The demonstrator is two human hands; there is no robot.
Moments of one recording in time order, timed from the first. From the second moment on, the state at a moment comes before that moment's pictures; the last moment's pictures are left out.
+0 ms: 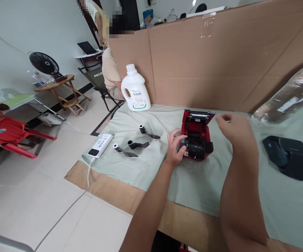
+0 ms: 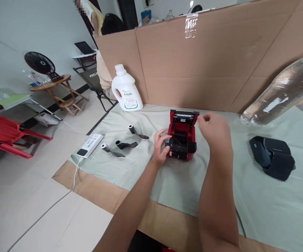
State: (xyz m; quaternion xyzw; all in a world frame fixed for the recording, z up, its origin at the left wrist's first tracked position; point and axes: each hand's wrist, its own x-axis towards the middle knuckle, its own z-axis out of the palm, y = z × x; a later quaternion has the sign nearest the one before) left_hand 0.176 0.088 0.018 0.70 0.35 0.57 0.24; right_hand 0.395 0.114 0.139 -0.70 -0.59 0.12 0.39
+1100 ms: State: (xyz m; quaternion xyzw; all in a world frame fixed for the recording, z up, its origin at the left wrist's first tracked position) left_hand 0.174 0.043 0.009 0.79 0.37 0.49 0.00; right_hand 0.365 0.098 0.029 -0.52 -0.35 0.42 0.66
